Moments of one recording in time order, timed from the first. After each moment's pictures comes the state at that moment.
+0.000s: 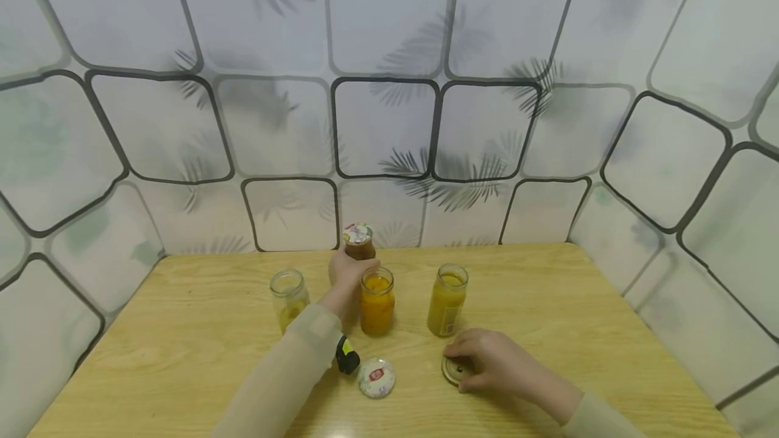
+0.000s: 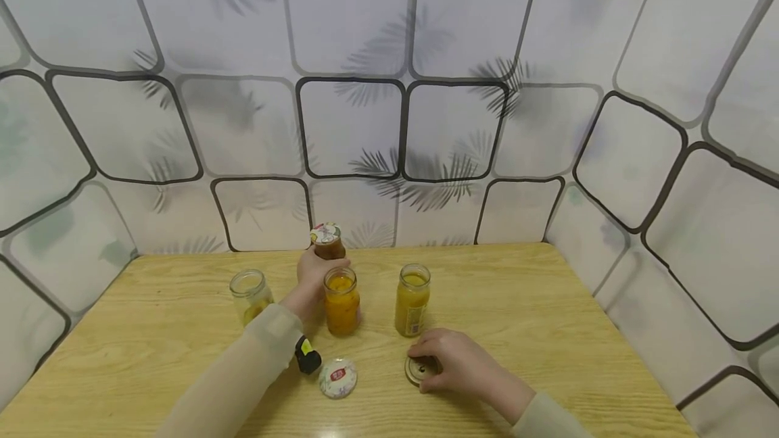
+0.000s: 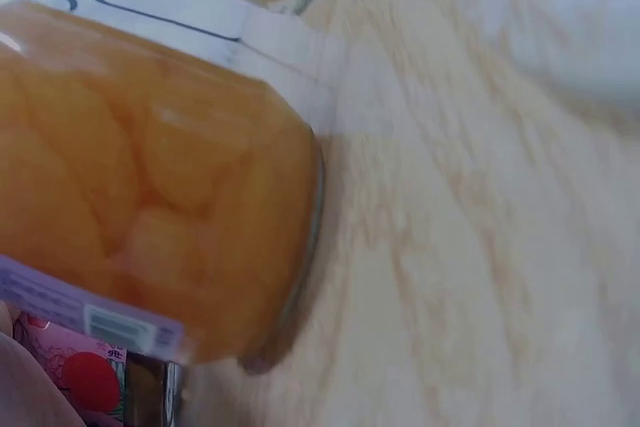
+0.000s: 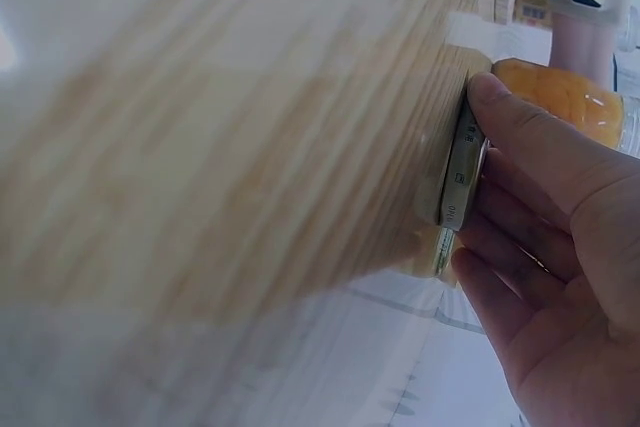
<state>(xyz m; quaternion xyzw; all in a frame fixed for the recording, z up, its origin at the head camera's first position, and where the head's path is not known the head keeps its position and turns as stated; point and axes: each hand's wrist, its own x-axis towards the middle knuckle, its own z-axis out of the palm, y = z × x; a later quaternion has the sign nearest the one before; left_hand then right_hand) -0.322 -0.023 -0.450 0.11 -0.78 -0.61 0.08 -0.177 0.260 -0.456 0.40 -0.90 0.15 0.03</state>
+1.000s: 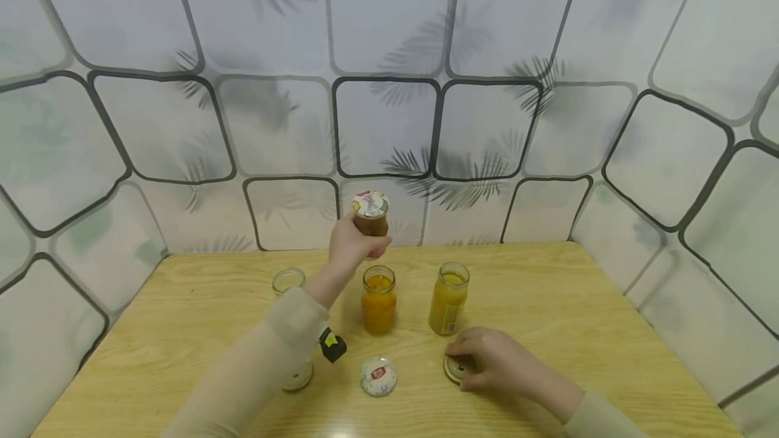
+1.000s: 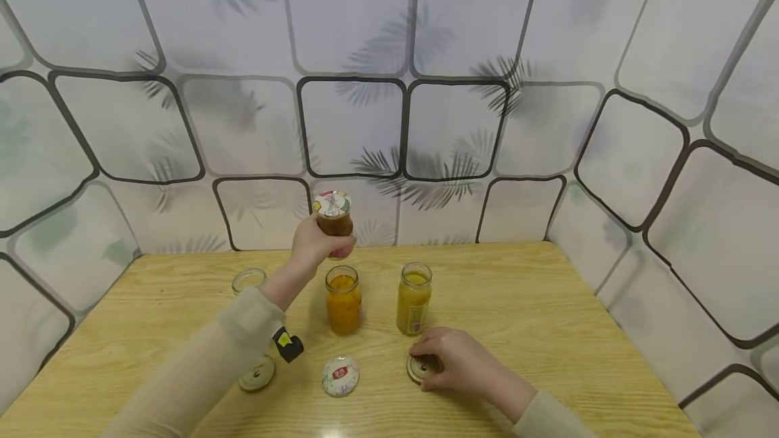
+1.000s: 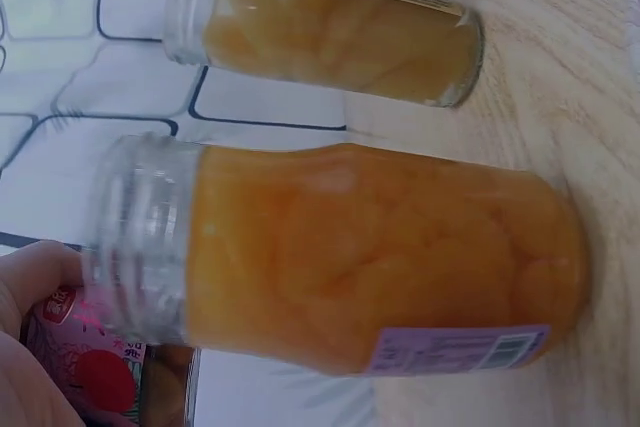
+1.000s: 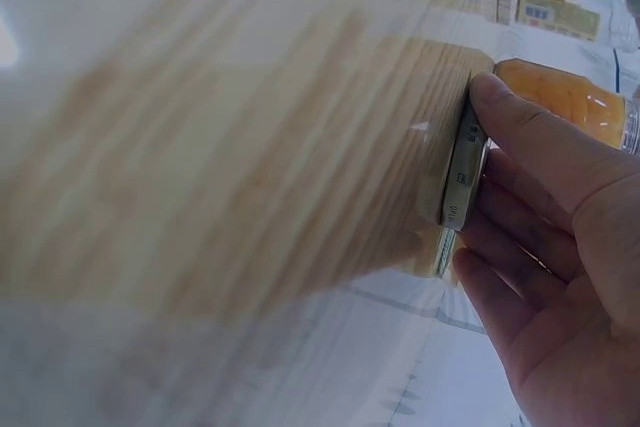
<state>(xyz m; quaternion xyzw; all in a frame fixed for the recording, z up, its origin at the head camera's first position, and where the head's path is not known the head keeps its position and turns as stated) -0.302 -0.027 -0.367 -0.02 -0.82 -0.57 0.08 -0.176 0.259 -0.456 0.39 -0.91 0.15 0.02</state>
